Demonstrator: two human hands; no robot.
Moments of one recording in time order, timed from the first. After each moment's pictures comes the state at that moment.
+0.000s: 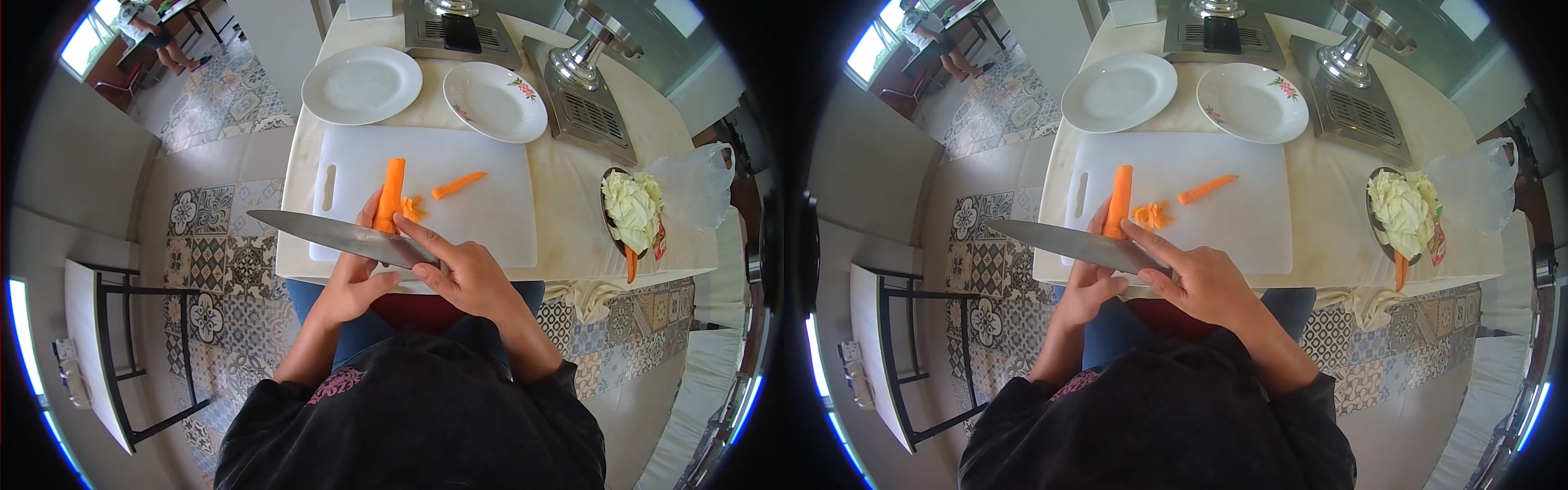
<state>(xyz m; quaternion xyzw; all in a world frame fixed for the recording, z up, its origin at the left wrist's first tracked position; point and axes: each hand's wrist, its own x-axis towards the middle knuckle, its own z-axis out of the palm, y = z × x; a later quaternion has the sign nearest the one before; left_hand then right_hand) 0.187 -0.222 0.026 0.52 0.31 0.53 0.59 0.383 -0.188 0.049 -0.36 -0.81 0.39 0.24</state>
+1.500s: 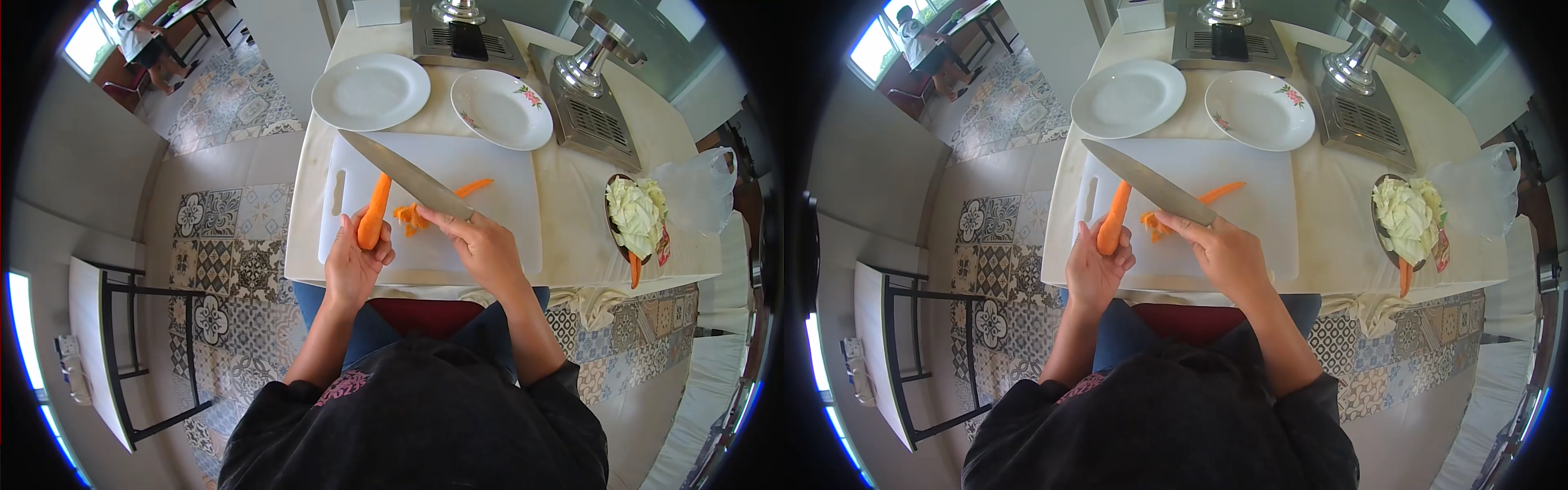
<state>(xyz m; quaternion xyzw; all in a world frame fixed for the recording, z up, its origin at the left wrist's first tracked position) 0.183 -0.207 0.000 0.24 0.32 0.63 0.67 0.387 -0.161 0.020 -0.43 -0.83 0.17 0.31</state>
